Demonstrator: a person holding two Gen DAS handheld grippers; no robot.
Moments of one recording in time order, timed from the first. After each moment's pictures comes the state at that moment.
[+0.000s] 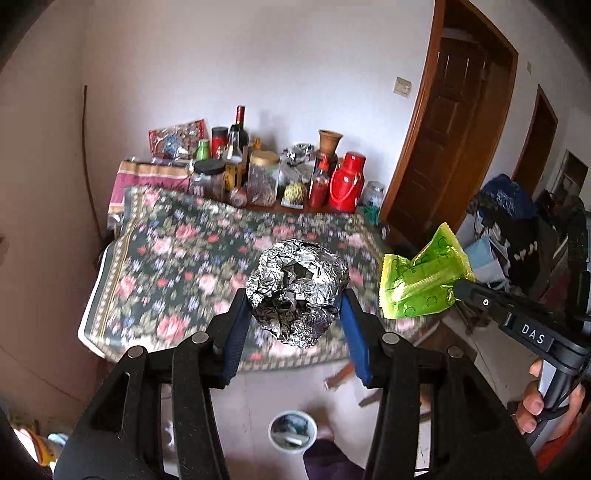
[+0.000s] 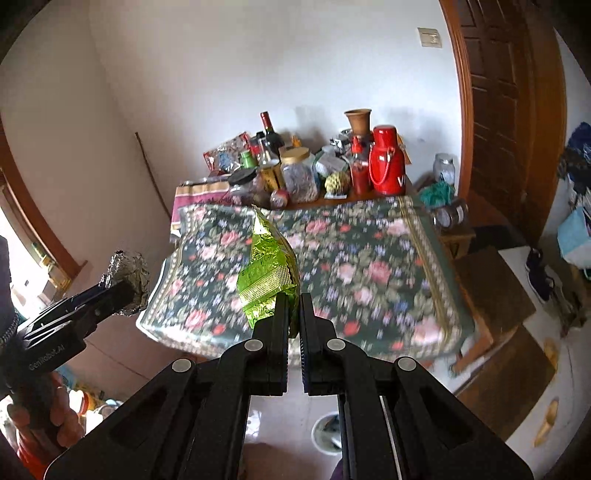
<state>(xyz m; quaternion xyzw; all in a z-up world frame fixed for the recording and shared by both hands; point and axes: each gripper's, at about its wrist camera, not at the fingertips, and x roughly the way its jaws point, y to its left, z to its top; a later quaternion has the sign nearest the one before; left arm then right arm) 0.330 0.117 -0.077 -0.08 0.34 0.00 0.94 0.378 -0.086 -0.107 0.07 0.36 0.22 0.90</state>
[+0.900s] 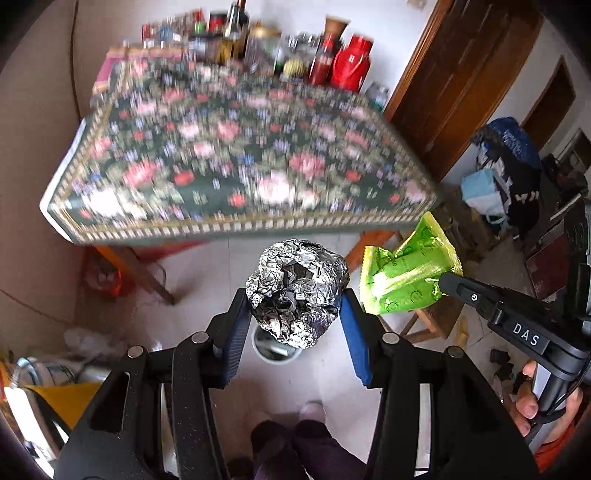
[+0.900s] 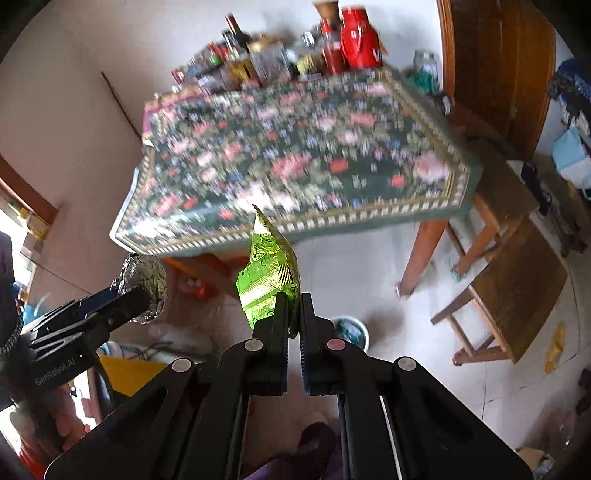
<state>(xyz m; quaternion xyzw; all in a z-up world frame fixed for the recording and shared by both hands) 0.285 0.088 -0.233 -0.11 0.50 -0.02 0.86 0.330 -0.095 -0.249 0.07 0.51 0.20 0.84</state>
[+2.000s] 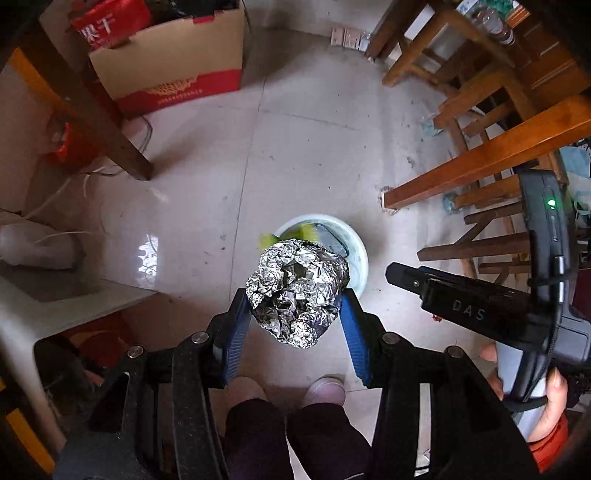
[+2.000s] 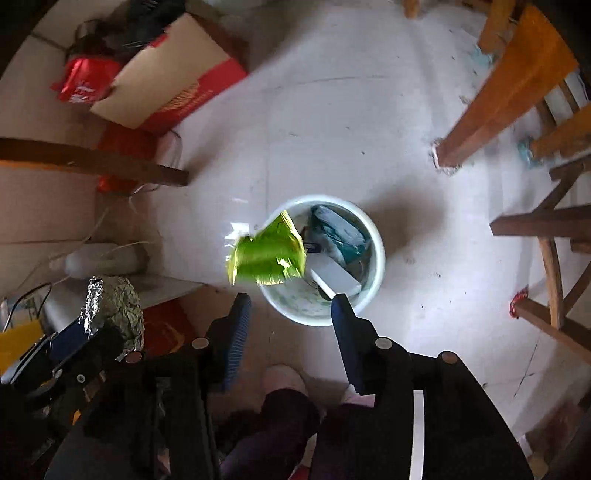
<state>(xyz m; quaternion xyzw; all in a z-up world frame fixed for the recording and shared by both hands) 0.335 0.091 -0.657 -0.17 0.65 0.06 0.74 0.417 -0.070 -0.679 0.04 0.72 0.20 0.66</state>
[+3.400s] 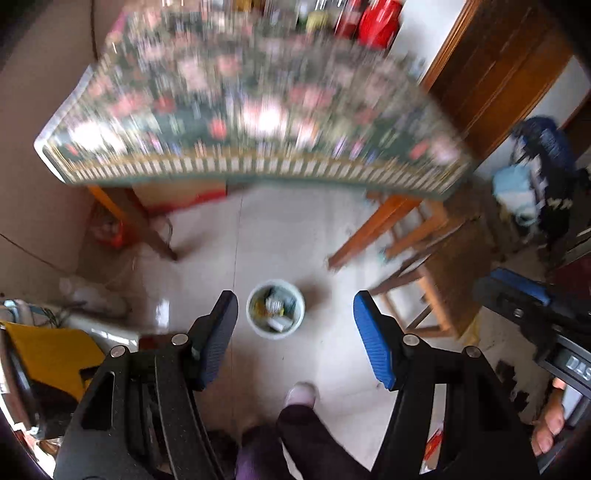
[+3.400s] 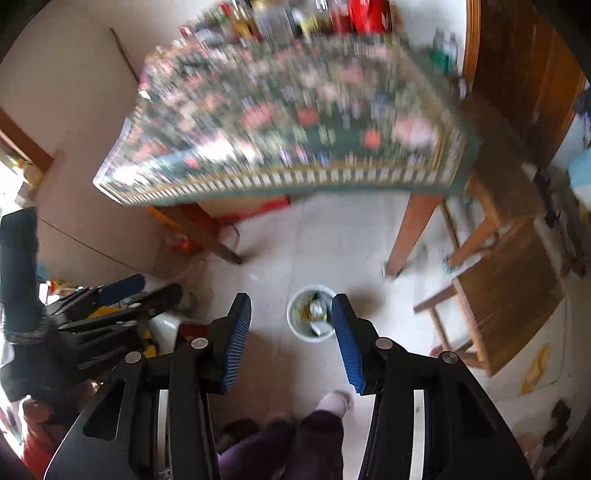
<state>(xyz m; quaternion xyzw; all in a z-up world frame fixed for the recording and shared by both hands) 0.277 0.028 -0.257 -0.13 0.53 0.05 0.84 0.333 -0.147 -0.264 0.01 0.53 0.24 0.81</state>
